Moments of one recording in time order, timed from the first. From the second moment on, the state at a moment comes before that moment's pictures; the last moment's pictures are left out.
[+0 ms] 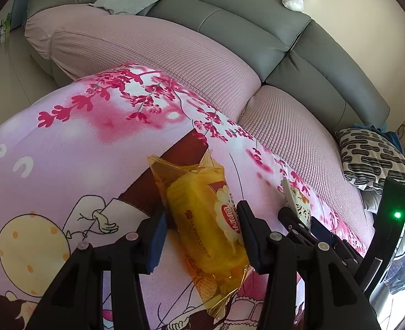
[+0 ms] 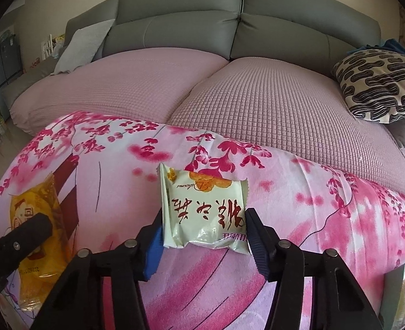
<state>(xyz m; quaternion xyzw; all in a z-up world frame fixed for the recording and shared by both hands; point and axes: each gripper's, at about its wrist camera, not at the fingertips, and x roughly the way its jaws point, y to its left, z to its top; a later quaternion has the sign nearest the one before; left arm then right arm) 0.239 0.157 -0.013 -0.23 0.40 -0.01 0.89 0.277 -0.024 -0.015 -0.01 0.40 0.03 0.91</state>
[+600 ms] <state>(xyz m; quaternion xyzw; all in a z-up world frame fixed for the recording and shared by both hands) 0.235 0.137 0.001 -0.22 0.40 -0.05 0.89 0.202 -0.069 0.015 0.02 0.39 0.00 0.92</state>
